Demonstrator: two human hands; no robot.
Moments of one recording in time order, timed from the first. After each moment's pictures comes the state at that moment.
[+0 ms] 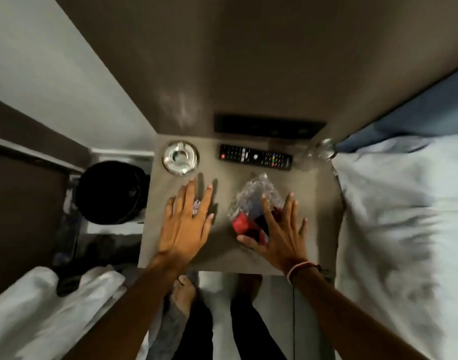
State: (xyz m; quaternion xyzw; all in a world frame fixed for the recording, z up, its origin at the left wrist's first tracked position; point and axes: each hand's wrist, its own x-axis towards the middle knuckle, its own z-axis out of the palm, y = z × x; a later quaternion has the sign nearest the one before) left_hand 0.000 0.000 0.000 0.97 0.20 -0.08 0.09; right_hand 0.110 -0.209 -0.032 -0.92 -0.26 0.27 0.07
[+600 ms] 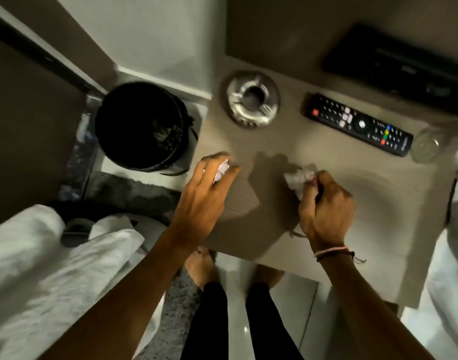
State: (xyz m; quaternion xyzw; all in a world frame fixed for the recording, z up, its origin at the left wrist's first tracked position) left_hand -0.071 0.059 -0.139 0.94 0.24 0.11 0.21; right_hand 0.086 -0.104 -0.120 -0.93 -0.26 0.06 0.27
